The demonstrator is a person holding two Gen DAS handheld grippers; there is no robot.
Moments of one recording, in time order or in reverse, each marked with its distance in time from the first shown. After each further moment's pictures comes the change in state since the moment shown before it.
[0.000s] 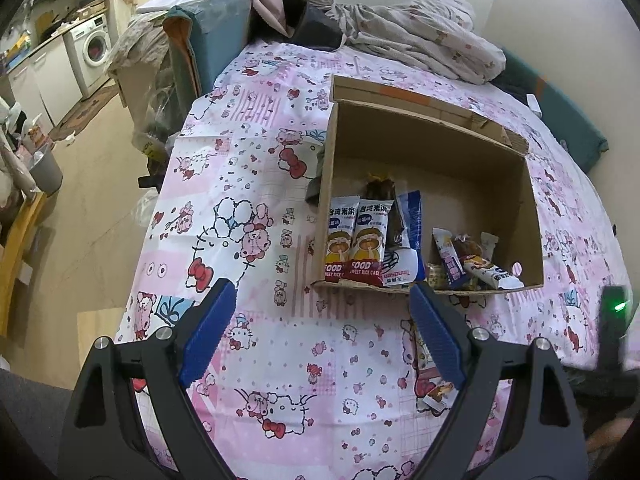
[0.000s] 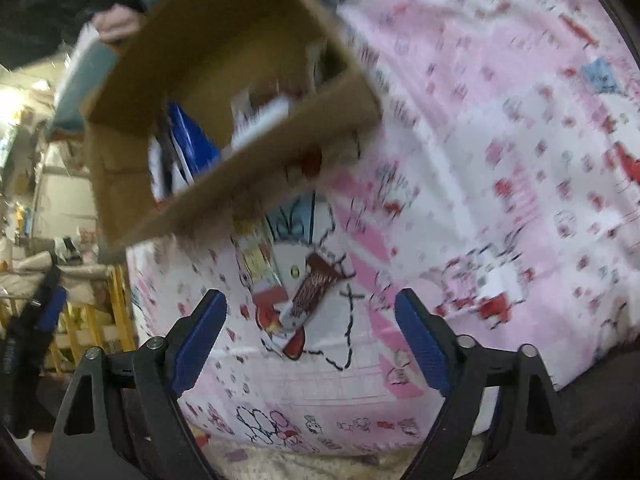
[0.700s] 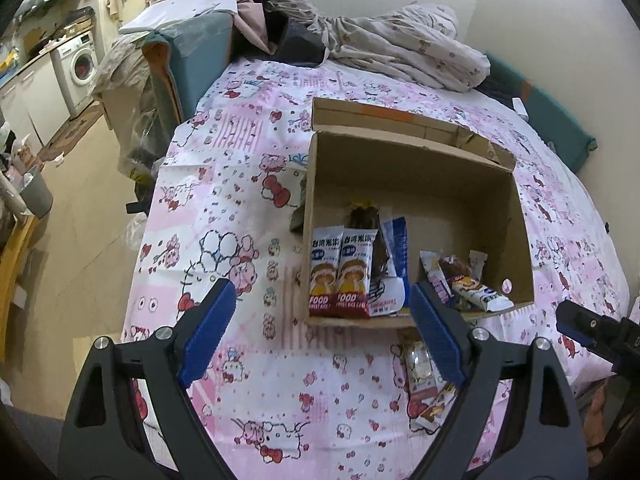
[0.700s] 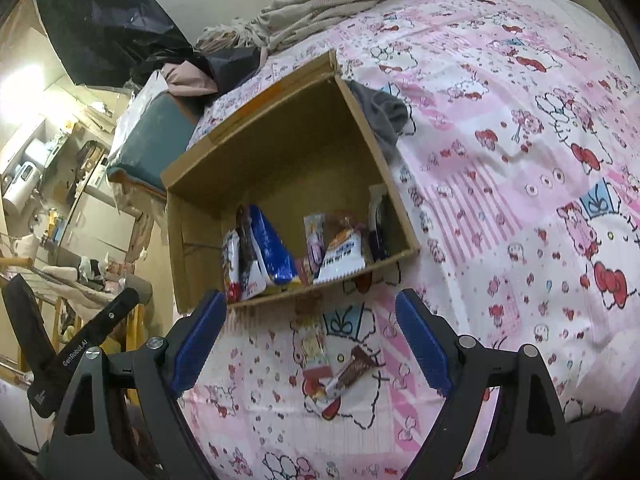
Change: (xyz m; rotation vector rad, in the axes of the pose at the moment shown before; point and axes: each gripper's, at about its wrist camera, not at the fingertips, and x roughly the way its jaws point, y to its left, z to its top) left arm 0.000 -0.010 0.021 0.052 -0.046 -0.029; right arm -0.085 0.027 0.020 -0.139 -0.331 0.109
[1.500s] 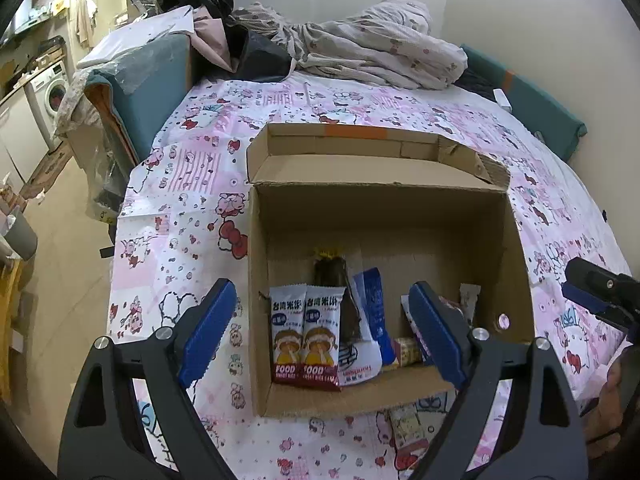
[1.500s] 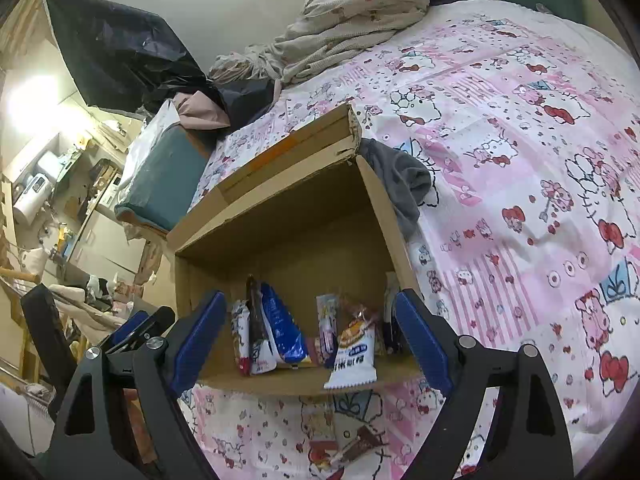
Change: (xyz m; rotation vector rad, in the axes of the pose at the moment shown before) left arm 0.043 -0.040 0.049 0.105 -0.032 -0.040; right arm 0.009 0.002 0.067 -0.025 -0.110 0.046
